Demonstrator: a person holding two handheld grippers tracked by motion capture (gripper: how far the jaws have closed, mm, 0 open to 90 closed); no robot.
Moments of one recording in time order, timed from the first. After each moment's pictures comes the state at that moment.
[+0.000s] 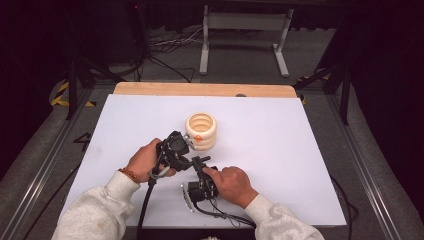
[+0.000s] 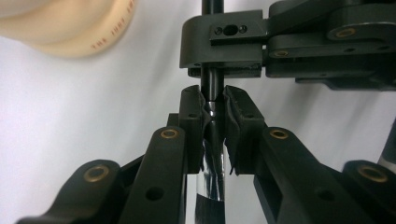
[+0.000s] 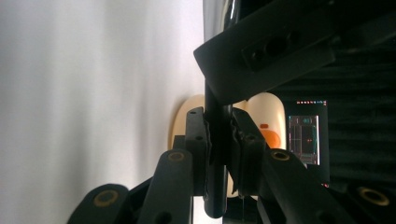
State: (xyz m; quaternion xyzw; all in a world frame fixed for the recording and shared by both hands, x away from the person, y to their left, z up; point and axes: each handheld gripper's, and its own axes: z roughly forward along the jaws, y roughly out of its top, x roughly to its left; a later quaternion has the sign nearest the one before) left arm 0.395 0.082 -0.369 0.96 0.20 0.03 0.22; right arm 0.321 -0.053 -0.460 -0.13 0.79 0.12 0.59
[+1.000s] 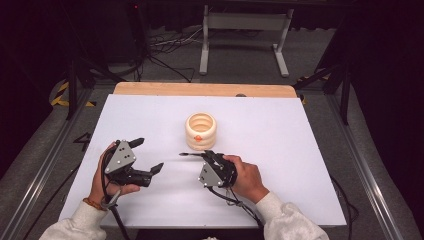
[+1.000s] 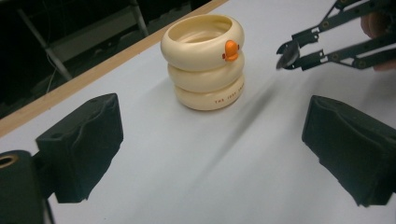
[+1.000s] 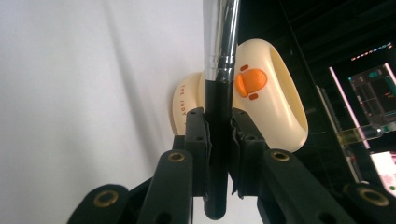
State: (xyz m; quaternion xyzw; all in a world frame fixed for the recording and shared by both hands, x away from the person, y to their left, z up) left arm 0.338 0.200 -0.396 0.80 0.24 0.26 0.49; right arm 0.345 -0.098 -0.433 0.03 0.84 0.27 0.47
